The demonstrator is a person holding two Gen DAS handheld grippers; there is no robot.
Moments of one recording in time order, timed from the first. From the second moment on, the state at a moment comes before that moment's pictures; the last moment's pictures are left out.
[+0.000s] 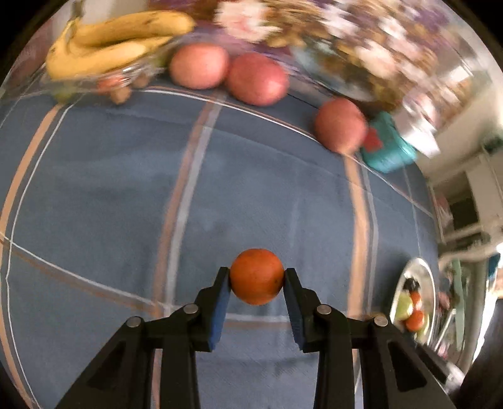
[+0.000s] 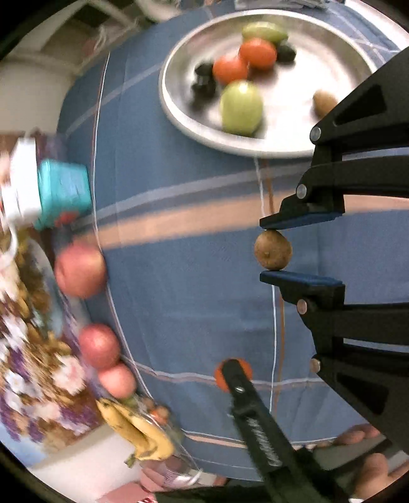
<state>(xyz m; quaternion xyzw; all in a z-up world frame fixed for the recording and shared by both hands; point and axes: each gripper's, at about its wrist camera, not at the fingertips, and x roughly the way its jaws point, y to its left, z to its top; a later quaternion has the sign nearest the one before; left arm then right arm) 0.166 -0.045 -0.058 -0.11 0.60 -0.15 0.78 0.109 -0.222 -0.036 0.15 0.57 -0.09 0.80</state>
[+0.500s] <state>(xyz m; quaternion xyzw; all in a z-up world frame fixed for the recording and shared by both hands) 0.078 -0.206 -0.040 0.01 0.58 -0.32 0.75 0.013 -0.338 -0.035 0.22 0.57 -0.24 0.75</state>
